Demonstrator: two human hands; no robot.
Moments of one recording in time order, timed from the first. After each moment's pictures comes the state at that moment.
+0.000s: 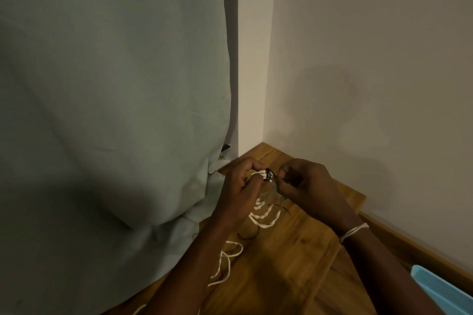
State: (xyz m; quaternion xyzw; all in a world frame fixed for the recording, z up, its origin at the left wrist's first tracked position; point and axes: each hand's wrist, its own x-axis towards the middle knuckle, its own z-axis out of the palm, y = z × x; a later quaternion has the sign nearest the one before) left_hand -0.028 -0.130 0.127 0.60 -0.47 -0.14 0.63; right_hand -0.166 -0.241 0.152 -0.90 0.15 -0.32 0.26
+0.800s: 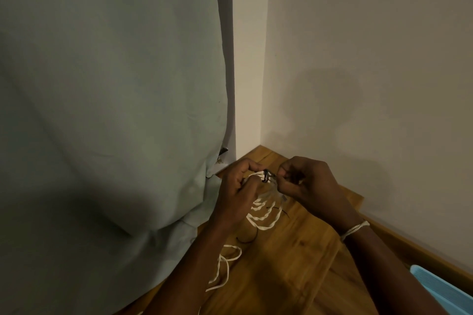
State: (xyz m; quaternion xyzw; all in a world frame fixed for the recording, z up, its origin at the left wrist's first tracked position) left_hand -0.026 -0.135 0.125 0.58 -0.46 -0.13 0.66; right_hand -0.172 -0.241 0.165 -0.88 0.11 -0.36 0.27
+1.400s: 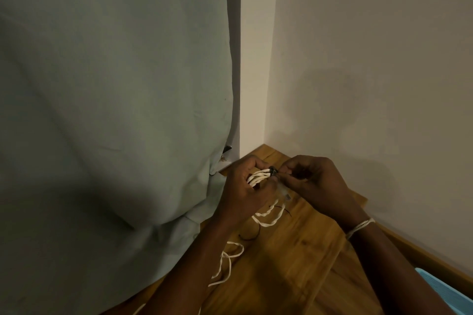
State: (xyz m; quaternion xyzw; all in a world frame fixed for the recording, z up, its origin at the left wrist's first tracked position) left_hand -0.031 -0.130 0.135 0.58 -0.52 -0.02 0.63; right_hand -0.171 -0.245 0.165 -0.86 0.10 -0.35 0.36
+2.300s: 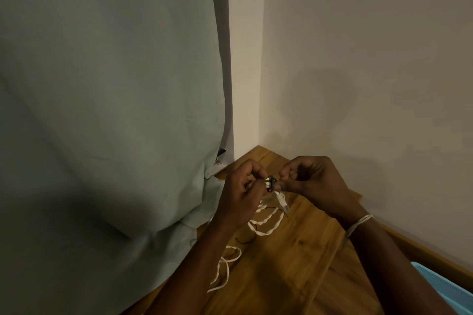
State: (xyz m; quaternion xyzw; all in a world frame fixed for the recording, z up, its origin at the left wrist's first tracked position) left_hand -0.038 -0.133 0.135 0.56 -0.53 -0.09 0.63; right_hand -0.176 -0.262 0.156 -0.78 0.08 -0.37 0.49
